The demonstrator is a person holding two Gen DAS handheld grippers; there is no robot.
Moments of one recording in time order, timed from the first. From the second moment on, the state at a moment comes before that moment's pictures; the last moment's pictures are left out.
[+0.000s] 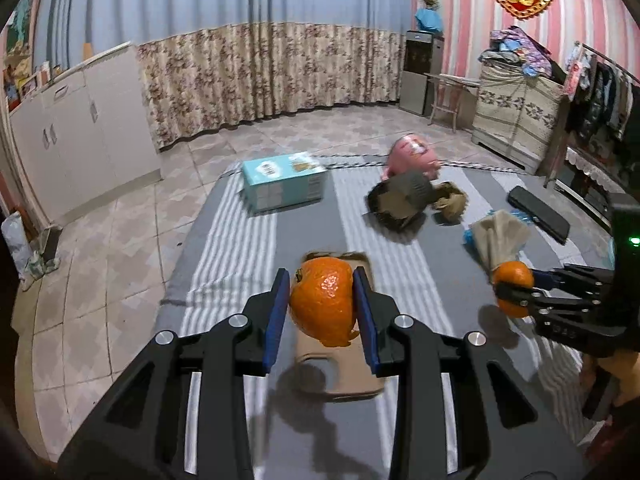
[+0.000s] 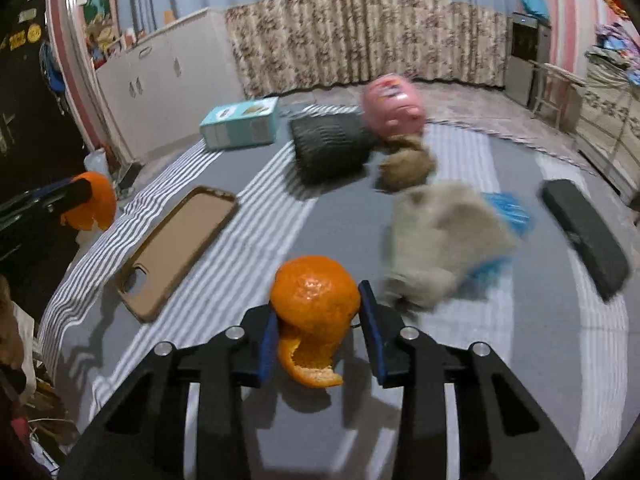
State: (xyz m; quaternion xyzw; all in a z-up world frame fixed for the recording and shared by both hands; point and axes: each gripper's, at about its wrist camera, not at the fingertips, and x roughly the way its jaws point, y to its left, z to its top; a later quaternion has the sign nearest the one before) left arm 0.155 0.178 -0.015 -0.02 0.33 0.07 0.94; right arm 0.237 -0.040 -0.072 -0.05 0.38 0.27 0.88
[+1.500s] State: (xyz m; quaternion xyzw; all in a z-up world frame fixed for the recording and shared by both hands) left arm 0.249 -0.320 -0.028 0.07 0.31 -0.28 0.91; right arm 0.187 -0.504 -0.050 0.14 0.31 -0.09 0.94
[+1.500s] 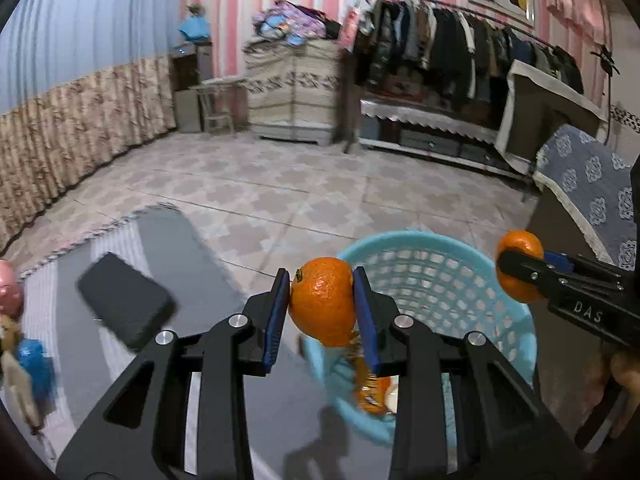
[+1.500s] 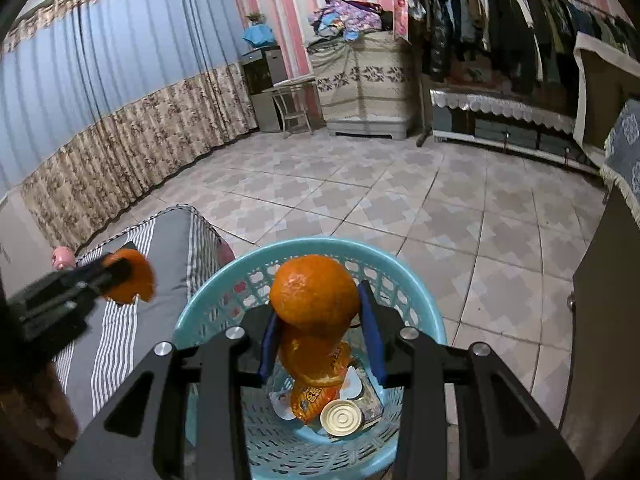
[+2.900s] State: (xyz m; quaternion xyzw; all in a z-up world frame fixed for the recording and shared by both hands) left arm 0.224 -0.198 -0.004 0.05 0.27 -0.12 0.95; right arm 0.206 -0.475 -0.062 0.10 0.32 -0.13 0.93
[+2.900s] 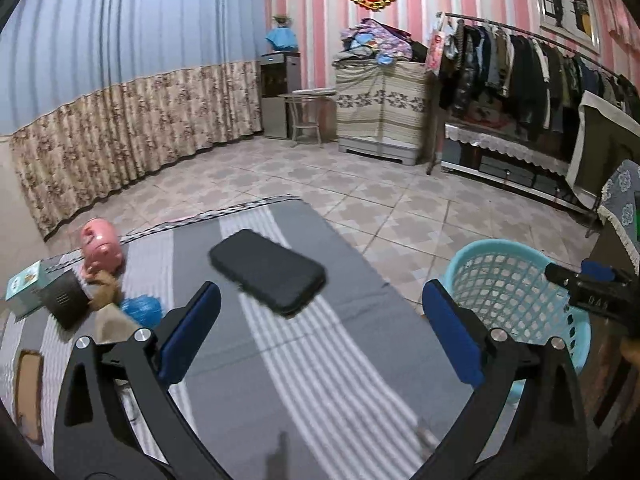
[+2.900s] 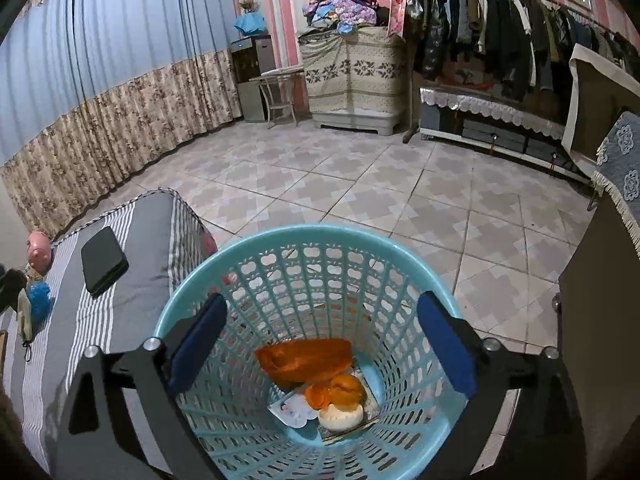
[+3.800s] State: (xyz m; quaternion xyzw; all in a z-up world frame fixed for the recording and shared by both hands) left arm 0.178 -0.006 -0.025 0.02 0.28 0.02 0.96; right arm 0.195 -0.372 -0.046 0.09 0.29 -0.05 0.95
